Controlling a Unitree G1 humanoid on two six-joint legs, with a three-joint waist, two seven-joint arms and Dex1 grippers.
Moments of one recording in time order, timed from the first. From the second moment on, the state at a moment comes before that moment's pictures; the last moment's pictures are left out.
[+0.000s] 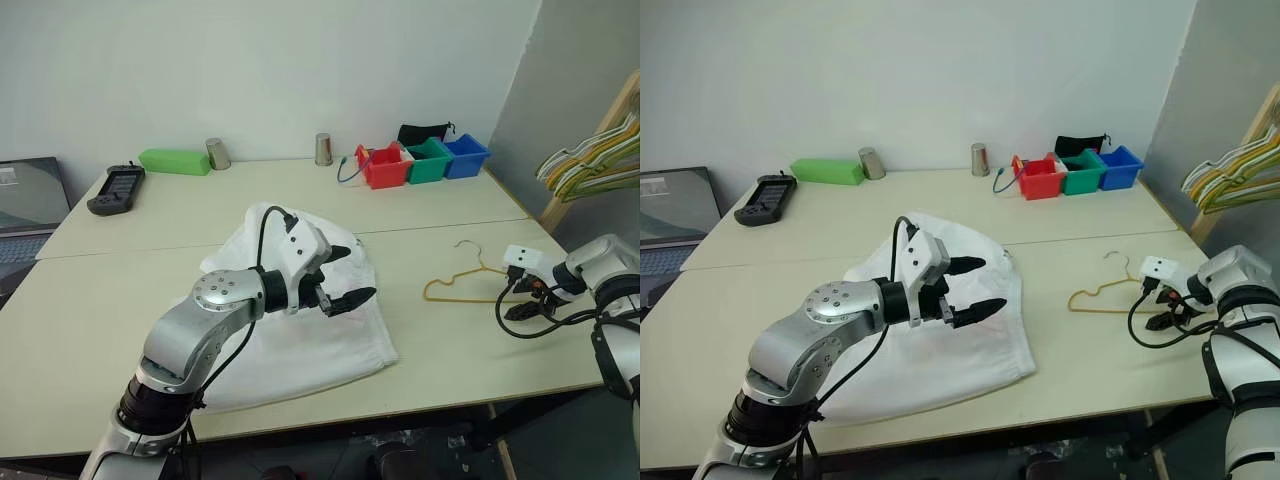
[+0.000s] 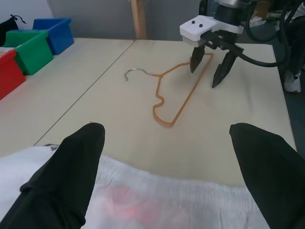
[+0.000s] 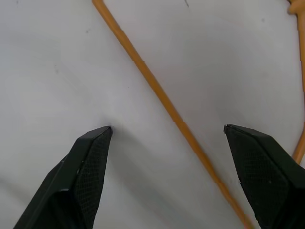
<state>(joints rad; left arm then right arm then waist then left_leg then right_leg) -0.42 0.52 -0.16 -0.47 -0.46 0.78 -0.69 -1.03 -0.76 0.32 1.34 -0.40 0.07 1.28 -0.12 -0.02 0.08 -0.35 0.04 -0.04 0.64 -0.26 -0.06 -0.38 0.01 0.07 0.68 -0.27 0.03</state>
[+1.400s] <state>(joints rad) -0.42 0.49 -0.16 -0.46 -0.46 0.76 -0.69 -1.05 -0.61 0.12 1.08 -0.17 0.79 1.14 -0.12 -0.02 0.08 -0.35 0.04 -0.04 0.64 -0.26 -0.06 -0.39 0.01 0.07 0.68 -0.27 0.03</state>
